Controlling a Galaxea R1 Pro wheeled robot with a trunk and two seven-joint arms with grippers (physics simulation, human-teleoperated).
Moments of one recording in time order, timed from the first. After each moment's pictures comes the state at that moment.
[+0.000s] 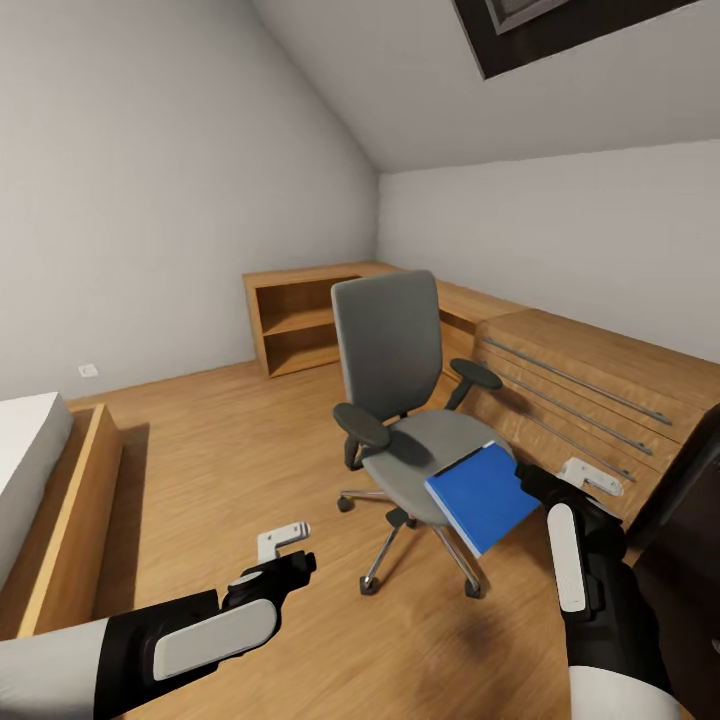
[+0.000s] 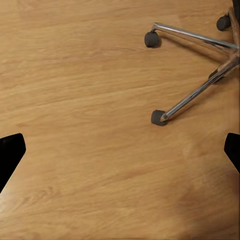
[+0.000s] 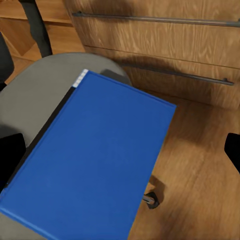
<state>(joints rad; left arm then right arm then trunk) -0.79 0.35 -1.40 -1.42 1.61 -0.12 1.12 -0.50 0.11 -0.33 -1.49 -0.21 0.68 -0.34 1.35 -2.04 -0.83</state>
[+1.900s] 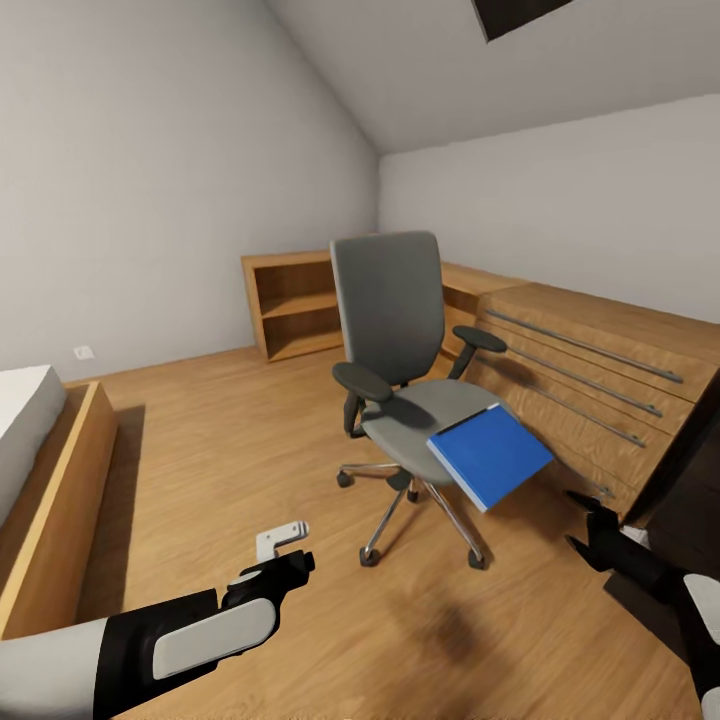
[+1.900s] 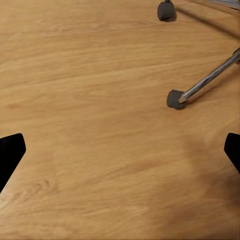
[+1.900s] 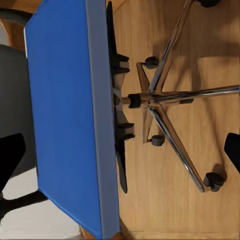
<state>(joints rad) -0.79 0.35 -1.40 -1.42 1.61 -0.12 1.12 -0.50 -0.27 -0.57 -0.86 -1.21 0.77 0.06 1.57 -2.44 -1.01</state>
